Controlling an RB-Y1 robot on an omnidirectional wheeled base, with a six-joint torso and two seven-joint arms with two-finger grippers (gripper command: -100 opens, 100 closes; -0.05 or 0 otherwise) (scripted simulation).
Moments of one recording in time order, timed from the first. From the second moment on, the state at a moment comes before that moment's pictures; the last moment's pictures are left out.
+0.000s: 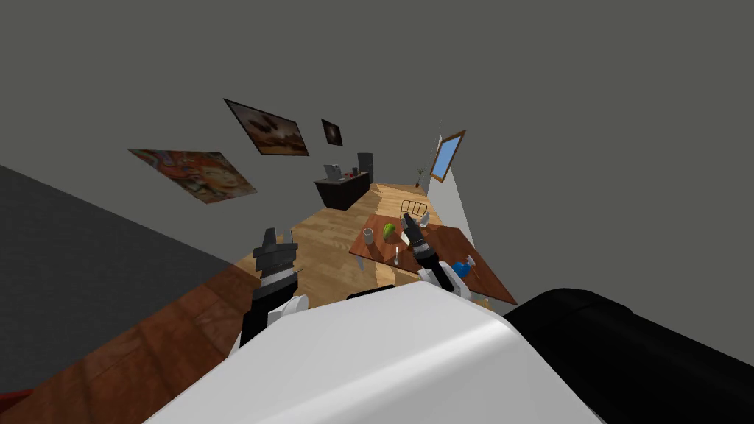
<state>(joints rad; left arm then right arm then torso) 0.54 0.01 0.03 -2.20 0.12 -0.50 0.00 0.47 -0.29 0.09 -2.15 0.13 -0.49 -0.03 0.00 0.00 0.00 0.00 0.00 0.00</state>
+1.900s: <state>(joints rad) 0.54 0.01 0.03 -2.20 0.12 -0.50 0.00 0.39 -0.75 0.26 -1.69 0.32 -0.59 0.04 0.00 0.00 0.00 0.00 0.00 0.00</state>
